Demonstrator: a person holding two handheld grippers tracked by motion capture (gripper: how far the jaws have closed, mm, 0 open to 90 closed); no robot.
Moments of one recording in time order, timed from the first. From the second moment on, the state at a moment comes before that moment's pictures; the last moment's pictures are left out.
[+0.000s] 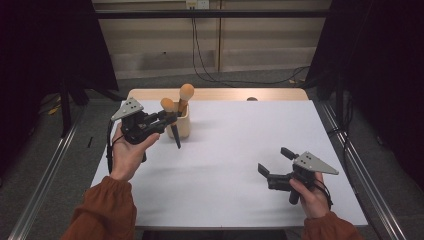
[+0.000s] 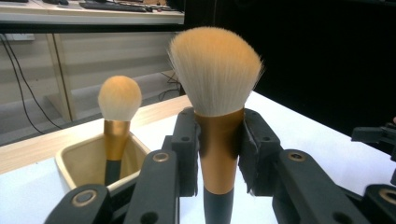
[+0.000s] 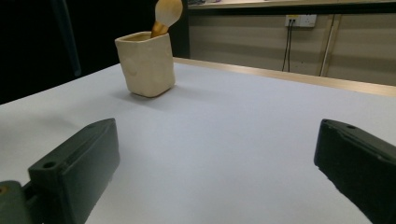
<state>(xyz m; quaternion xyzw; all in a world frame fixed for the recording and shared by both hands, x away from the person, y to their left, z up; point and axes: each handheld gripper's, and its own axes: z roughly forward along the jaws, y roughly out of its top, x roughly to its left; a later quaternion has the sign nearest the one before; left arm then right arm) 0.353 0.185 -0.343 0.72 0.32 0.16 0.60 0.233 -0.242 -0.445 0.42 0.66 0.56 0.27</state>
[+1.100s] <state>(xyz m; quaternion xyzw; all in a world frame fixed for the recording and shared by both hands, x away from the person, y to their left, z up) 0.388 0.195 -0.325 0.70 0.34 0.18 0.60 0.215 -0.273 -0.456 0.45 0.64 0.55 0.30</state>
